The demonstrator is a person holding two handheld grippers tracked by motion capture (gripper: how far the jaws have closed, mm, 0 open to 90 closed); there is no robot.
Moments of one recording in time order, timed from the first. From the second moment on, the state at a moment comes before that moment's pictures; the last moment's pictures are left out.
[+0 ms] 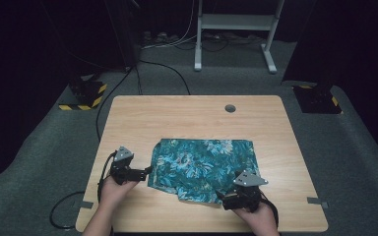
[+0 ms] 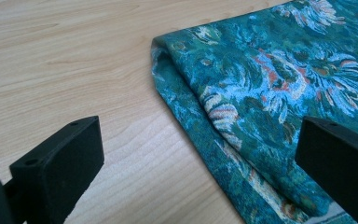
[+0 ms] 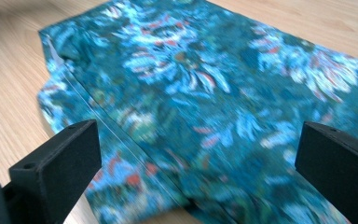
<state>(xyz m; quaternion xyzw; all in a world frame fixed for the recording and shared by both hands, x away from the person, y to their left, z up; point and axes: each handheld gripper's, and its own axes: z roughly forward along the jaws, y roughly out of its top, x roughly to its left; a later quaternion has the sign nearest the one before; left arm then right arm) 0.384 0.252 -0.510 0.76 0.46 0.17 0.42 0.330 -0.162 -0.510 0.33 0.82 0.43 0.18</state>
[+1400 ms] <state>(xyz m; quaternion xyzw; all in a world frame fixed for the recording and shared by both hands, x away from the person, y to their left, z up) 0.436 0.243 -0.508 0.76 0.45 0.16 0.43 0.345 -0.036 -0.509 0.28 0.84 0.45 0.11</state>
